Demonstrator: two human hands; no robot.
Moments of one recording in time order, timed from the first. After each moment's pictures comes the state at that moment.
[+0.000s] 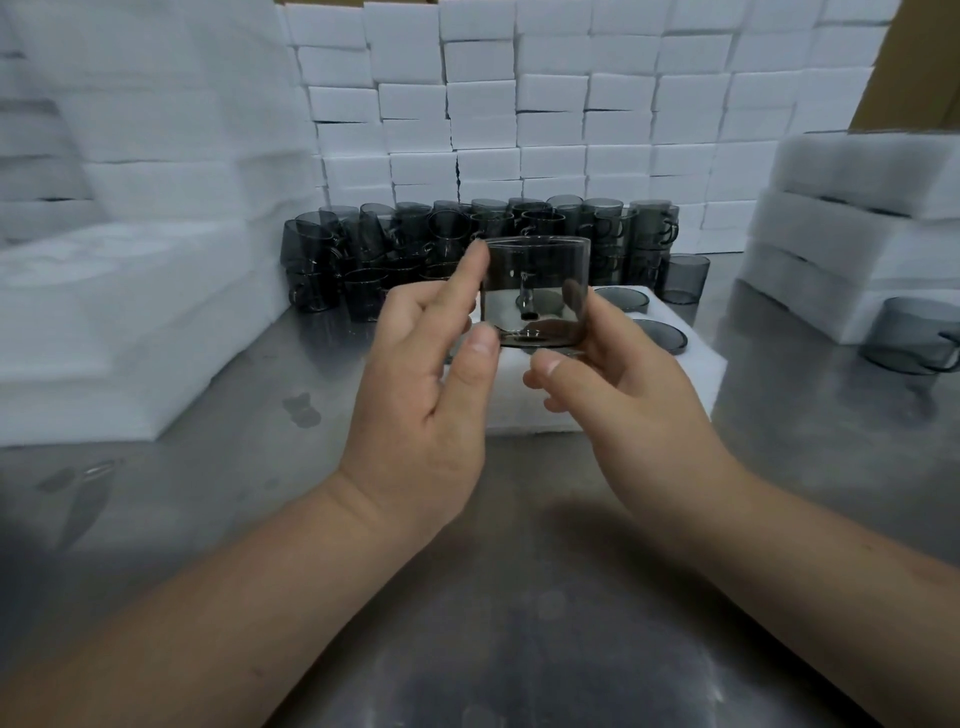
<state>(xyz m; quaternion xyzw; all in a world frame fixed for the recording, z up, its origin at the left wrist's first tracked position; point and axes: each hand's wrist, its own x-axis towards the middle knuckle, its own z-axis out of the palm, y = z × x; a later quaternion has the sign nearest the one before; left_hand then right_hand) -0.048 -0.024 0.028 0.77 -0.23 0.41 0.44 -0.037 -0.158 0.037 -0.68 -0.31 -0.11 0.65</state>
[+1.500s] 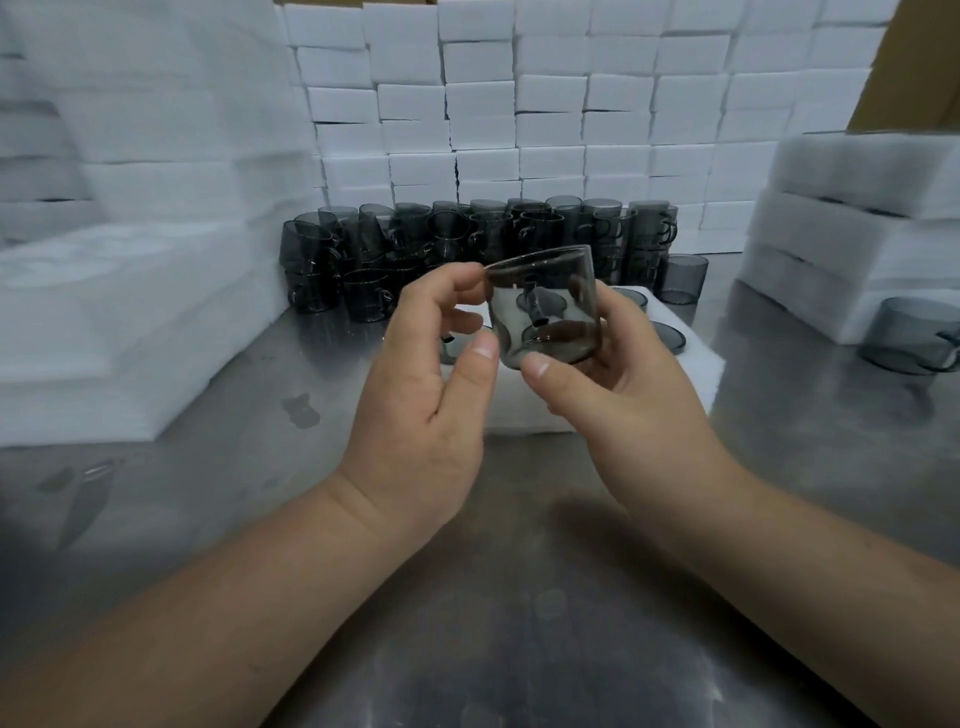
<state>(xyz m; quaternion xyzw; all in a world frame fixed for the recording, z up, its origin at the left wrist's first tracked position) -0.044 -0.023 0.027 0.73 -0.24 0.36 0.53 -0.035 -0.156 0.032 -0.67 -0.27 -0.12 0.68</state>
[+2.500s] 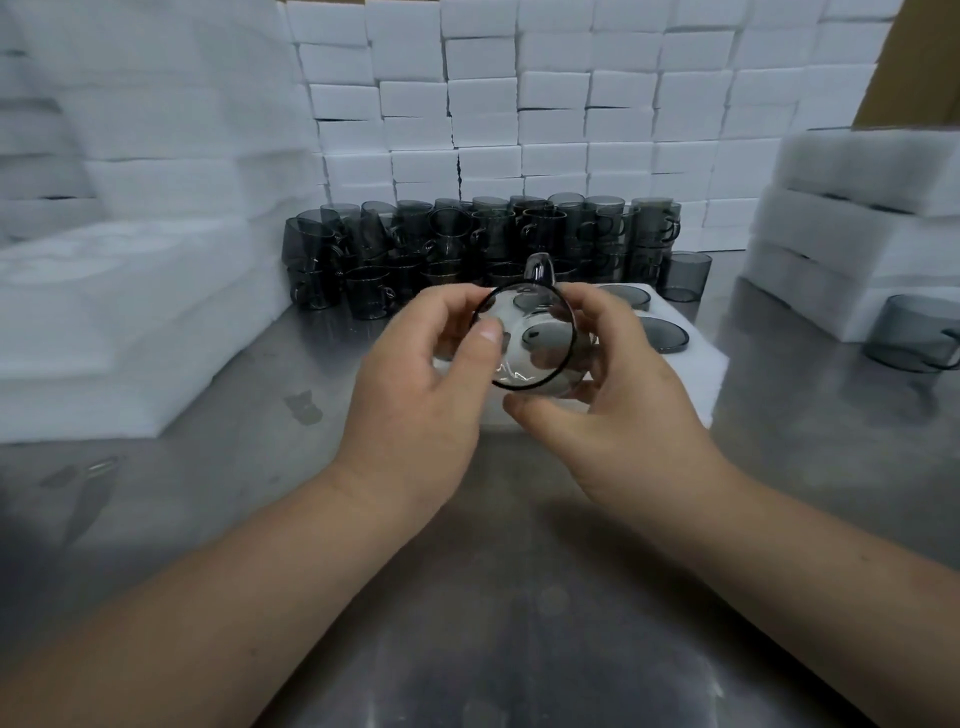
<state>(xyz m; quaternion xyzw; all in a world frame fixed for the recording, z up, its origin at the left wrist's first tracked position) -0.047 -0.023 0.035 0.76 -0.15 0.33 0.53 -0.034 -0.155 0.030 -0.78 -0.26 -0.17 0.55</state>
